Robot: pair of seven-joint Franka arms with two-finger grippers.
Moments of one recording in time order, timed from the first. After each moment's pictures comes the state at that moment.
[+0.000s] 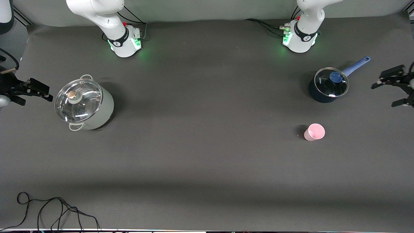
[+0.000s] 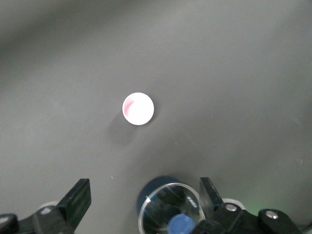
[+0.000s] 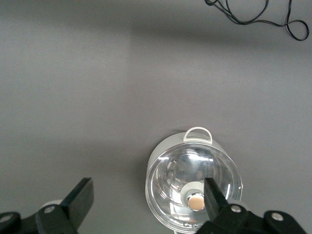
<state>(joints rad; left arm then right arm) 0.38 0.04 -0.06 -1.74 -0.34 1.62 1.12 0.06 -0.03 -0.14 -1.66 0.02 1.66 -0.17</state>
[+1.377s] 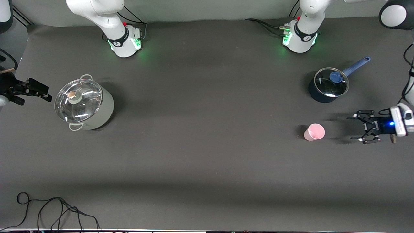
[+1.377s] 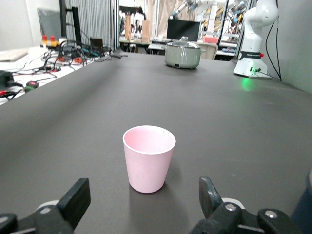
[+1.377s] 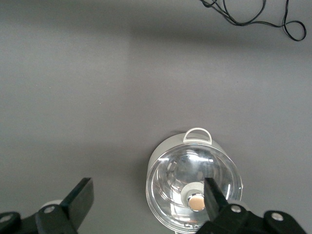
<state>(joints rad) 0.66 0.89 -0.09 -1.50 -0.90 1.44 2.44 0.06 -0.03 -0.14 -1.65 0.02 1.66 -0.16</state>
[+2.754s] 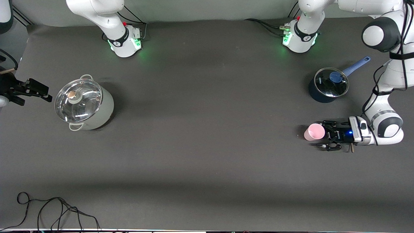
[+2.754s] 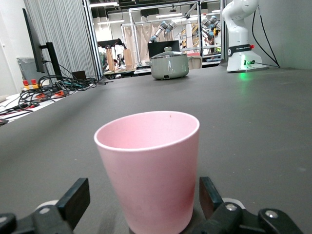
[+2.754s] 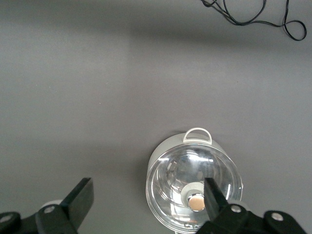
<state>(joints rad) 0.51 1.06 -0.12 -1.49 -1.02 1.51 2.71 0.06 -0.02 -0.14 -1.65 0.01 1.66 -0.16</state>
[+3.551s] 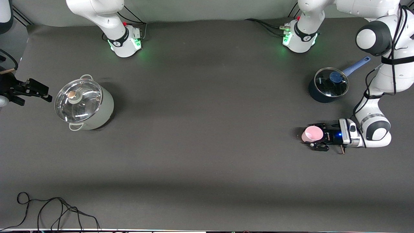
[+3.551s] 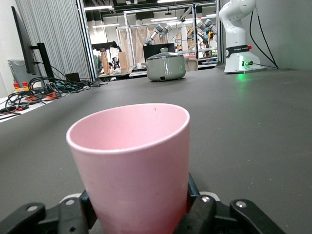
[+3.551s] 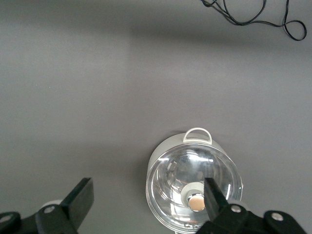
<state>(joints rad) 0.45 1.08 -0.12 -1.49 -1.04 1.52 2.72 0.06 -0.02 -0.14 -1.65 0.01 1.66 -0.16</state>
